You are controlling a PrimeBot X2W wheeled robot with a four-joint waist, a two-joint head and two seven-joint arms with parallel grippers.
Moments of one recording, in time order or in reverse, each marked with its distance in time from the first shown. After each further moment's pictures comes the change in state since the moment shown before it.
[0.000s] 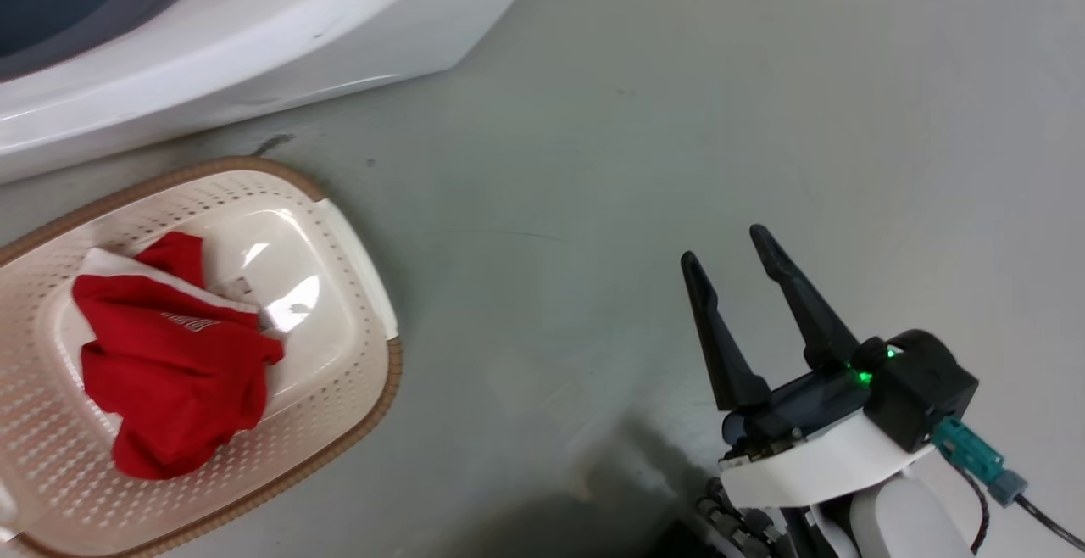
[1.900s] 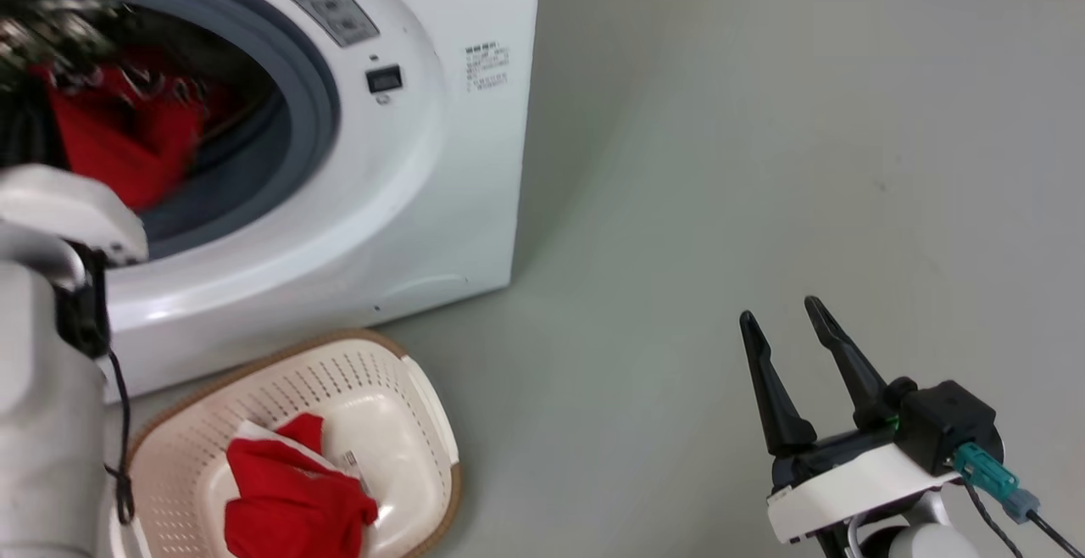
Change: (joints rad) left arm 0.686 -0.123 0.117 -0.287 -0.158 0.046 -0.596; right arm 0.103 0.002 -0.116 0.075 -0.021 0.000 0.054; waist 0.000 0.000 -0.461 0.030
